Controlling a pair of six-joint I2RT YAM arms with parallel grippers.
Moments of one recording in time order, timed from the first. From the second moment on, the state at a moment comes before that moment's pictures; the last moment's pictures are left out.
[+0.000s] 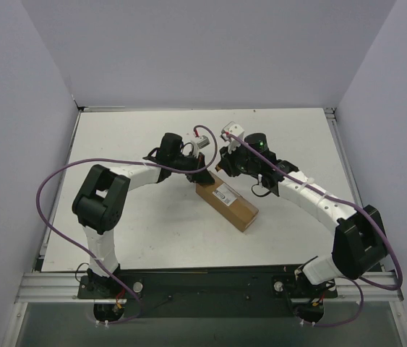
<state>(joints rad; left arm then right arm) -0.49 1.93 1.18 0.12 0.85 -0.18 0.55 1.45 1.03 -0.09 -0.19 -0.13</state>
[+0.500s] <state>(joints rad) -0.48 1.94 1.18 0.12 0.88 -0.18 0.57 1.49 1.00 0.00 -0.08 -0.13</state>
